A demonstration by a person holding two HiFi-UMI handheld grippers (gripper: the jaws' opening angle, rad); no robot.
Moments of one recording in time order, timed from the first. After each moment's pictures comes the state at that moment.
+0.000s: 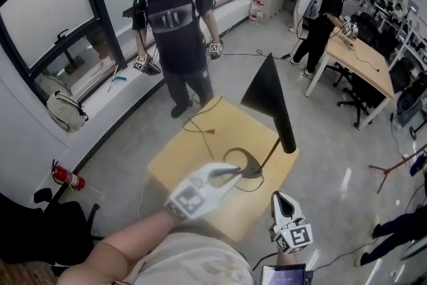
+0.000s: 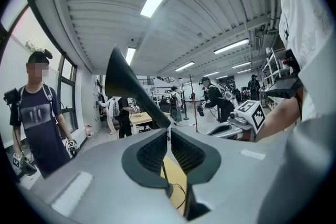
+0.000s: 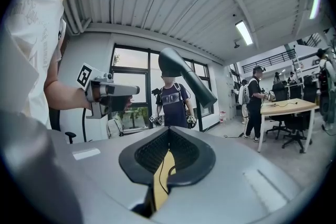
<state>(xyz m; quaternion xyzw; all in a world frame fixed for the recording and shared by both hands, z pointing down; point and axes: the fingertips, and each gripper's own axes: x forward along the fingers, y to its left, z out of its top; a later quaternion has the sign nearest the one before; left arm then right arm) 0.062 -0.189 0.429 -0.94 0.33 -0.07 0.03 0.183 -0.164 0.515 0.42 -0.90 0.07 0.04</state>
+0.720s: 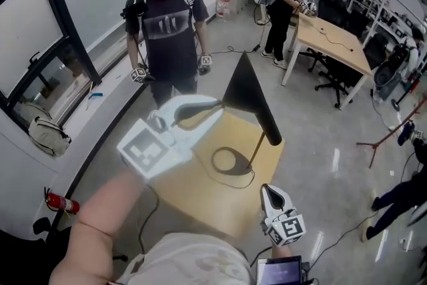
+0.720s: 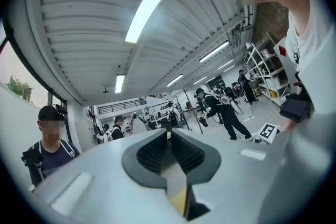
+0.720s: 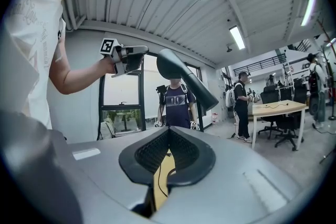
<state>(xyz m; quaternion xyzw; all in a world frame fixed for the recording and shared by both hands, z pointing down) 0.017 -0.248 0.241 -0.94 0.30 -0.03 0.15 0.158 -0.162 0.513 0.46 -0.88 0.07 0.03</state>
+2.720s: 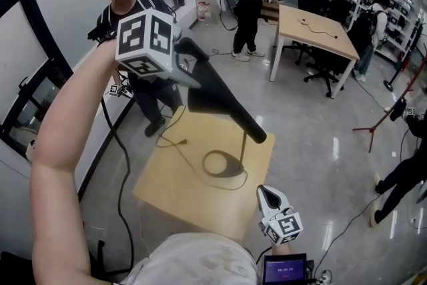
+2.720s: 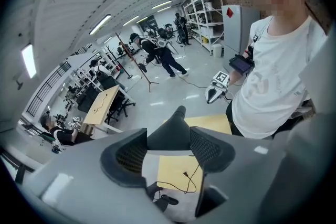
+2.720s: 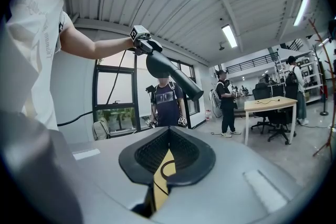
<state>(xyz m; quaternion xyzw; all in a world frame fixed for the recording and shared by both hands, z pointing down) 0.051 -0.342 0.246 -0.86 -0.03 -0.46 0.22 0.187 -0.155 0.531 0.50 -0.86 0.09 0.03</state>
